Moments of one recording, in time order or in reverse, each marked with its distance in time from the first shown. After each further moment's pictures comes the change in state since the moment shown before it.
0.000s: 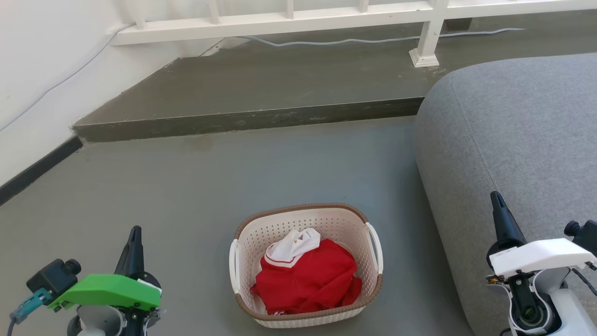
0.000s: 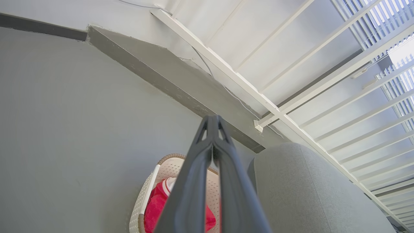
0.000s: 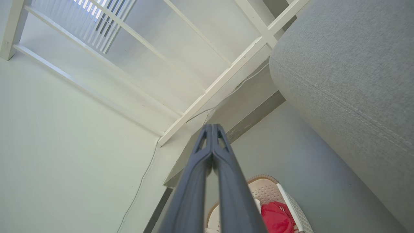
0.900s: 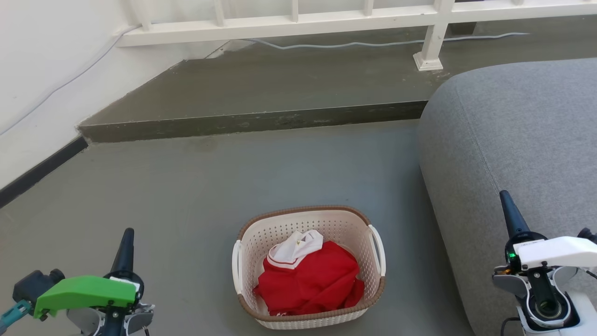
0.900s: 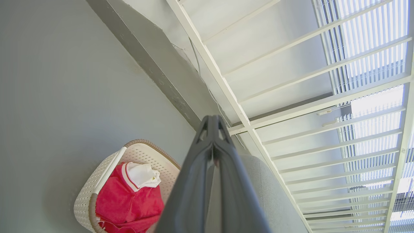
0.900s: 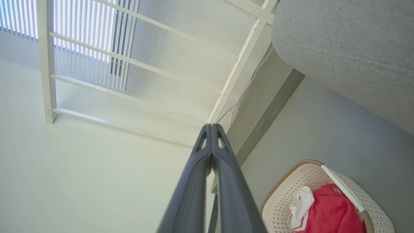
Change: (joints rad) left arm -0.002 -0.001 0.058 0.004 -0.335 -0.016 0.095; right arm -0.021 0.027 -0.086 0.030 0.332 0.025 0.097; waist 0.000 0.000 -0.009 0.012
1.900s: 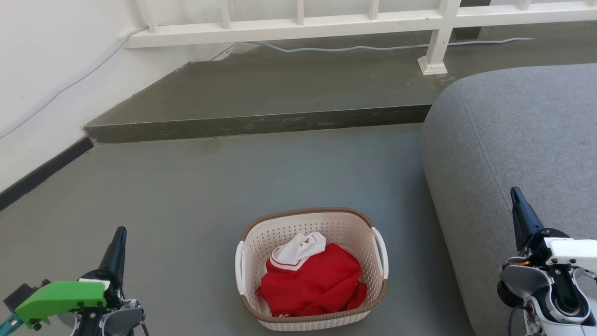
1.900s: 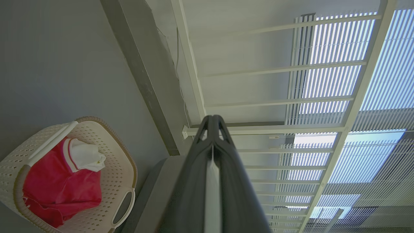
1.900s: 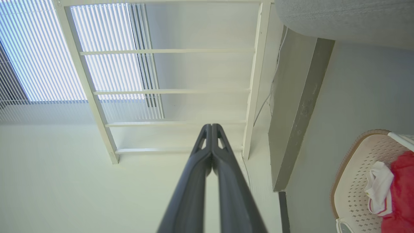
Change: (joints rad) left arm -0.002 -0.002 0.059 0.002 -0.347 -0.013 0.098; right arm -0.020 0.030 -0.089 0.025 0.344 0.019 0.097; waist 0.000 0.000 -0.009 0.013
